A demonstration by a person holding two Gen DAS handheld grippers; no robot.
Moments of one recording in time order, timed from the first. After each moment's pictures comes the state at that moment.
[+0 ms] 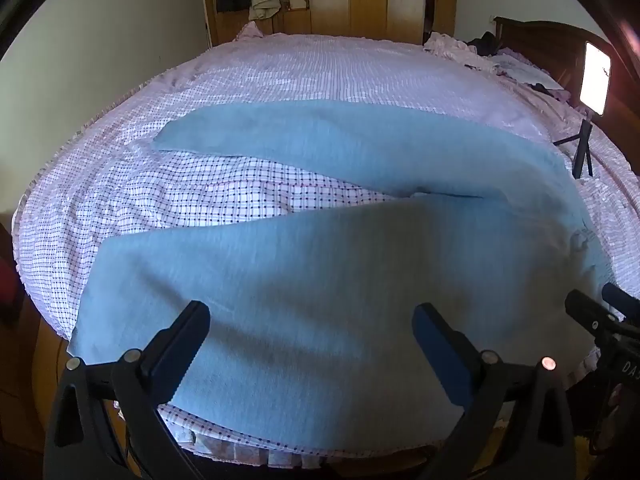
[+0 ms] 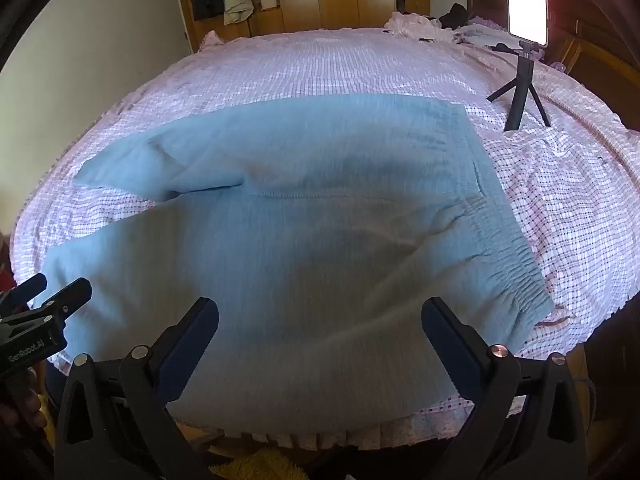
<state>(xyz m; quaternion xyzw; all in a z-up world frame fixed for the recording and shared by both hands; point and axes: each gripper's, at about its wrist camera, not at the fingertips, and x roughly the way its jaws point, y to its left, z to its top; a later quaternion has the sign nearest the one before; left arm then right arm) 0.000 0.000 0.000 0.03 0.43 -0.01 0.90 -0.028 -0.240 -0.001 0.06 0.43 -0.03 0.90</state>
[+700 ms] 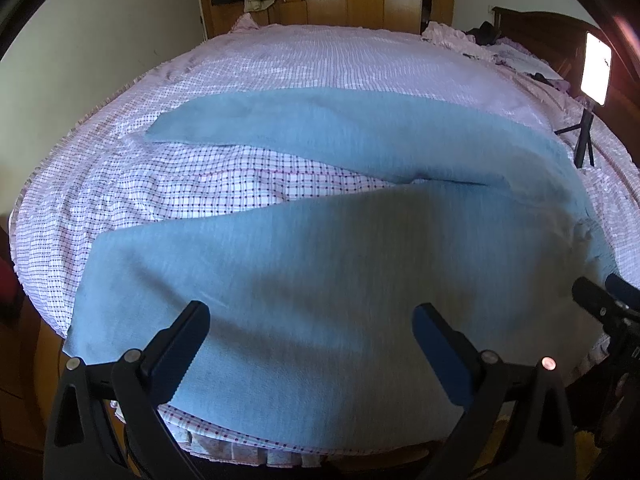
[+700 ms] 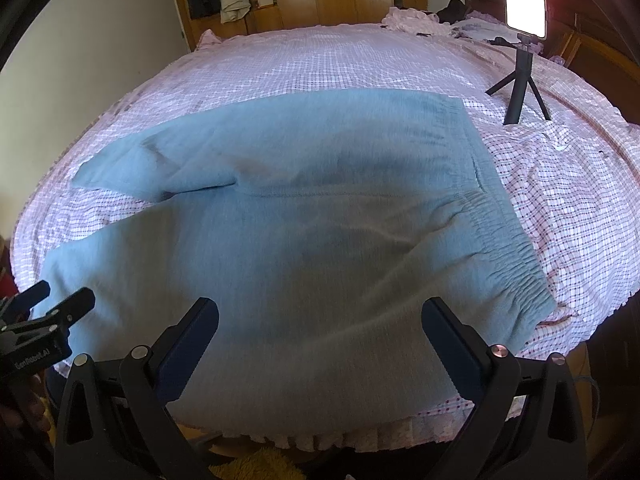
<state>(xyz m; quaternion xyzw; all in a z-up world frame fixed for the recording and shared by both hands) 0.005 0.000 -0.011 0.03 0.44 -0.02 0.90 -0.024 -0.245 -0.003 0.07 0.44 -0.03 0.90</state>
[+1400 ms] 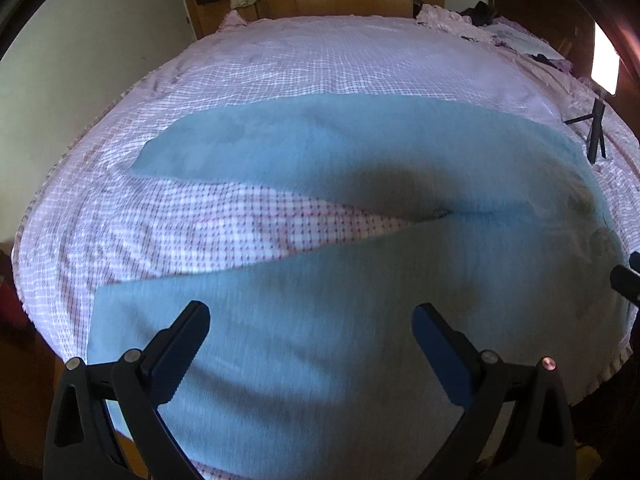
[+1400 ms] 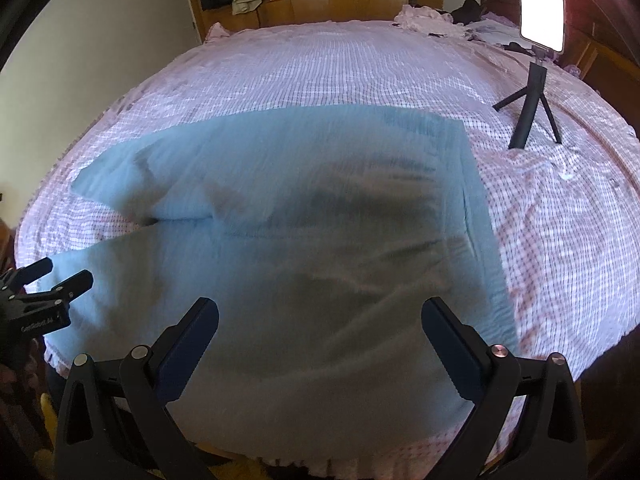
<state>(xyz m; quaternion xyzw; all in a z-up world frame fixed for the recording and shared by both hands) 0.057 -0.004 0.007 0.07 0.45 -0.03 0.89 0.013 -0.283 0.020 0.06 0.45 0.00 0.89</state>
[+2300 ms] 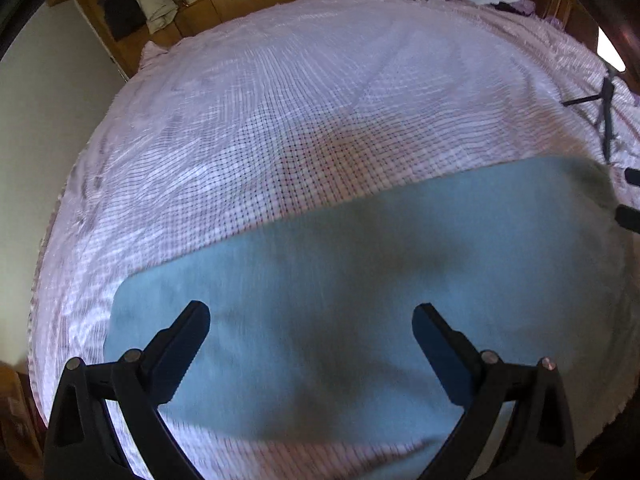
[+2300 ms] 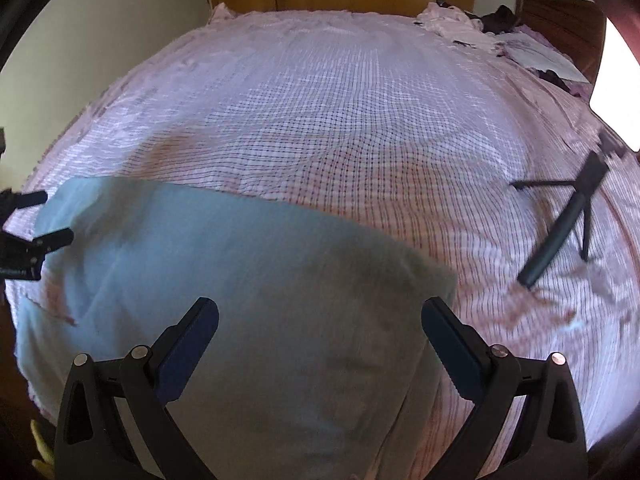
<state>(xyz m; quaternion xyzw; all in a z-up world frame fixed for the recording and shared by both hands) 0.249 -0.062 0.029 0.21 0.49 -0.10 0.84 0.180 -0.350 0.037 -0.01 0.49 0.02 0.87</state>
